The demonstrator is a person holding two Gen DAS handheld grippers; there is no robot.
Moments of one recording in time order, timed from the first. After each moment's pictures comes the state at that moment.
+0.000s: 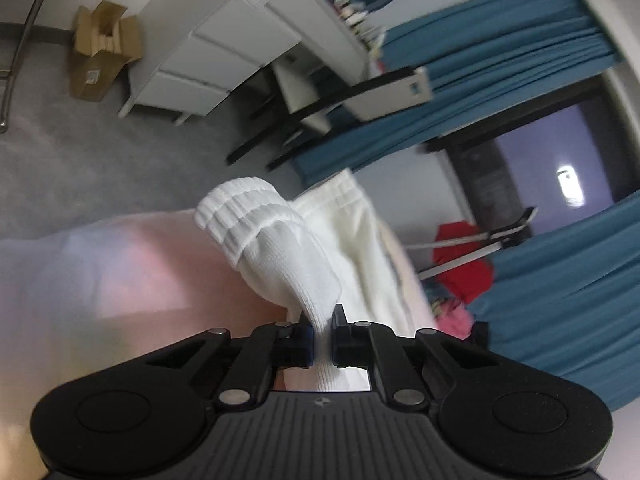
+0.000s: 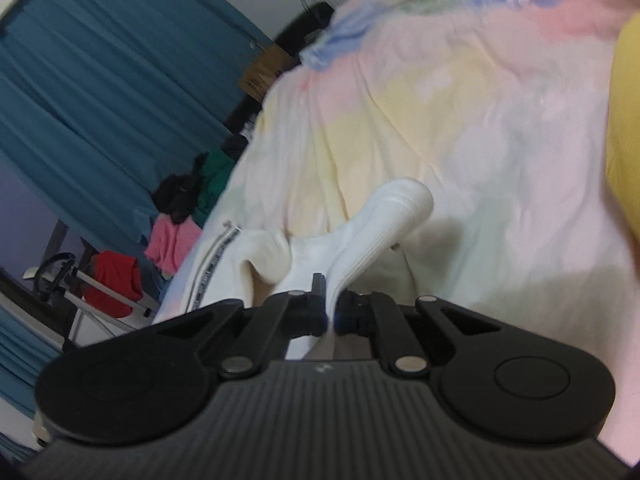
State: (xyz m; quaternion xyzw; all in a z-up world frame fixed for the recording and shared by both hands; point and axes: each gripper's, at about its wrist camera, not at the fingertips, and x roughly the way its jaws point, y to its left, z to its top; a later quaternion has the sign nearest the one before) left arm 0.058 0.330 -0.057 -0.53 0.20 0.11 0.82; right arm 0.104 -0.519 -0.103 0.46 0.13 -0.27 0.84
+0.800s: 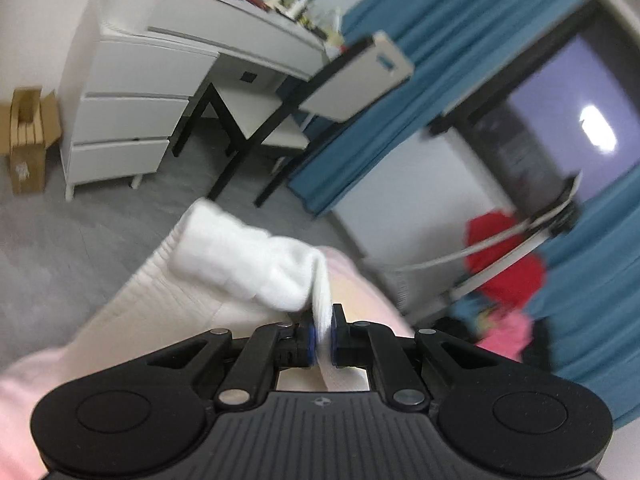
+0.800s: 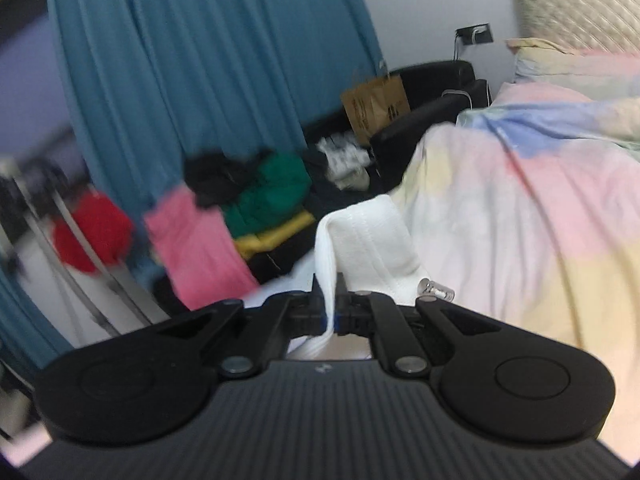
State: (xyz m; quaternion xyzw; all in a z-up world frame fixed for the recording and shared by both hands) left arm 0.425 0.306 -0.006 -0.38 0.27 0.18 0.87; right arm 0.478 -0.517 -0.046 0.23 0.18 -0.27 0.92
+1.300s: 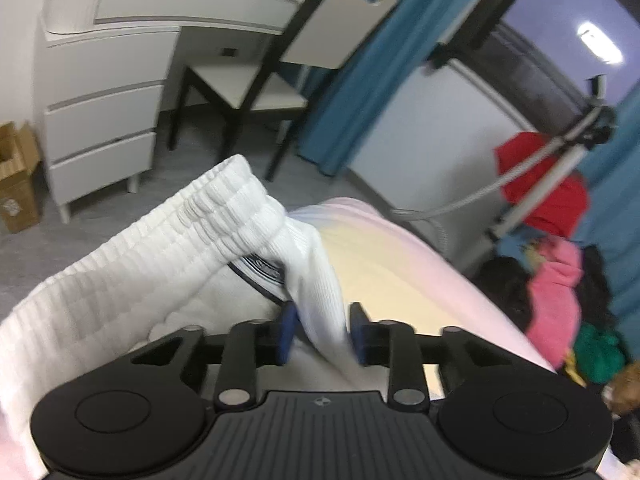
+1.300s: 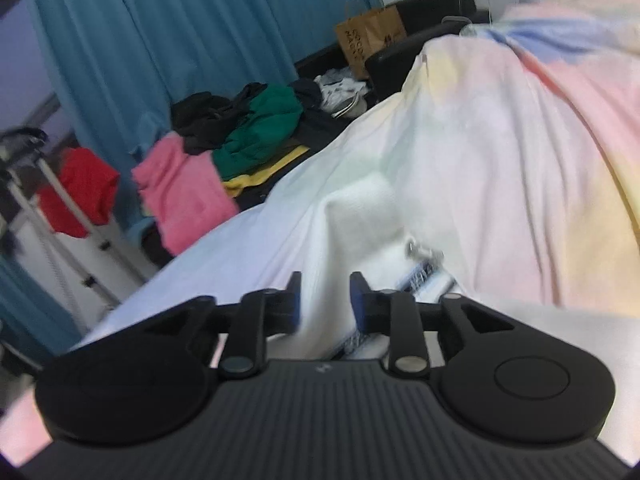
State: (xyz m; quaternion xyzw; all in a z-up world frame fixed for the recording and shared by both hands) left arm 0.468 0.283 -0.055 -0.32 0.32 0.14 0.88; right arm 0.473 -0.529 -0.109 0.30 0.21 -0.23 0.90
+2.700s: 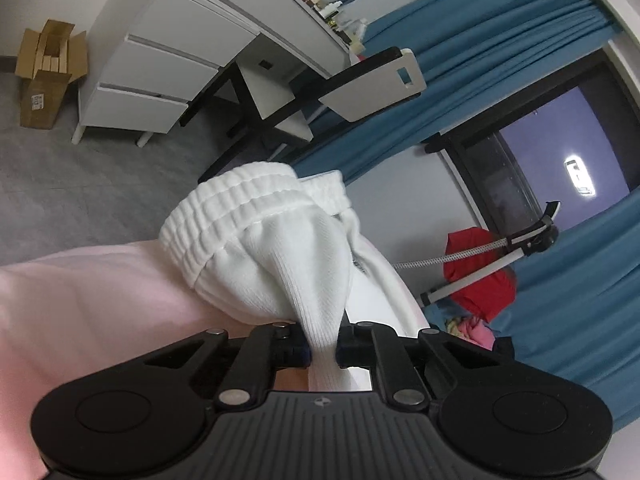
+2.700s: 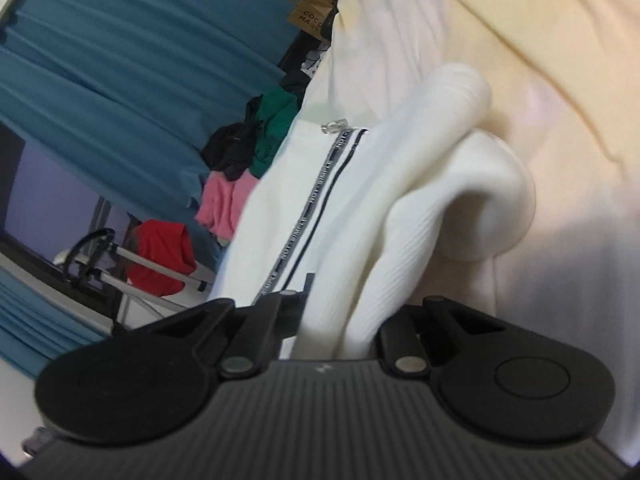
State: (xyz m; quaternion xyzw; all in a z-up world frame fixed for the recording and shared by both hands) left arm 0.281 0.315 -0.068 -0.48 0.20 0.13 0.84; right arm 0.320 -0.500 -0.155 0.54 0.15 -0.16 0.82
